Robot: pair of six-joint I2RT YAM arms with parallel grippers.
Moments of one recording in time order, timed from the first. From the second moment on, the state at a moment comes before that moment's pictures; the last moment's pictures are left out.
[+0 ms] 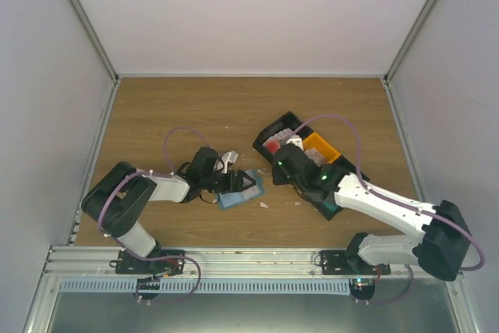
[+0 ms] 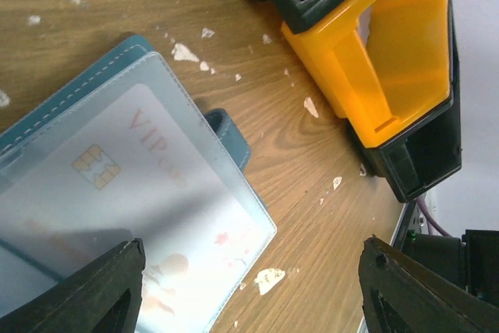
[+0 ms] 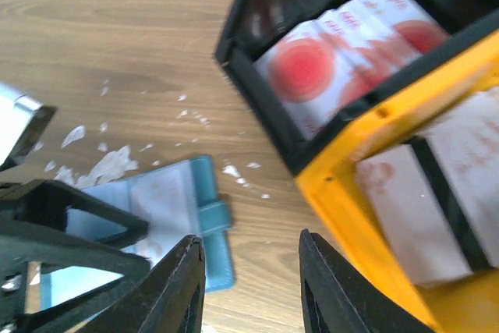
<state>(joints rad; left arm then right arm) -0.58 1.60 0.52 0.38 0.60 -0.72 0.91 1.24 0.85 -0.46 0.33 0.65</state>
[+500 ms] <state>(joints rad) -0.59 1.21 0.54 0.21 0.49 -0.65 0.65 0.98 0.91 -0.75 0.29 0.63</state>
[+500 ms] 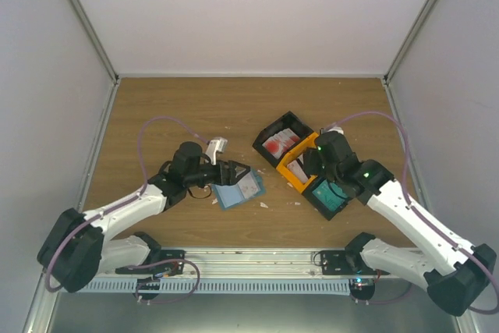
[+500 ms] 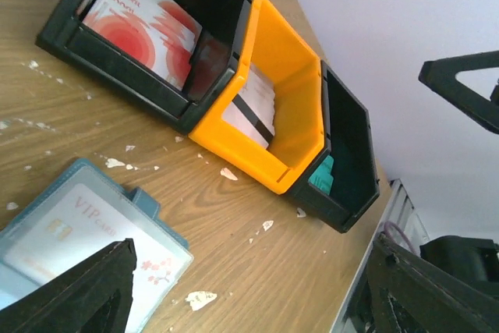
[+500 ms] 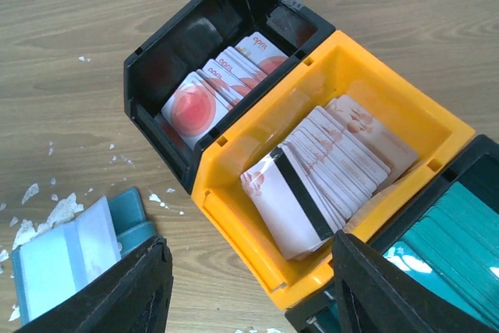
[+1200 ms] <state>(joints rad) -0.59 1.07 0.61 -0.02 0.39 -0.54 0.57 1.30 1.09 -0.69 0.14 0.39</state>
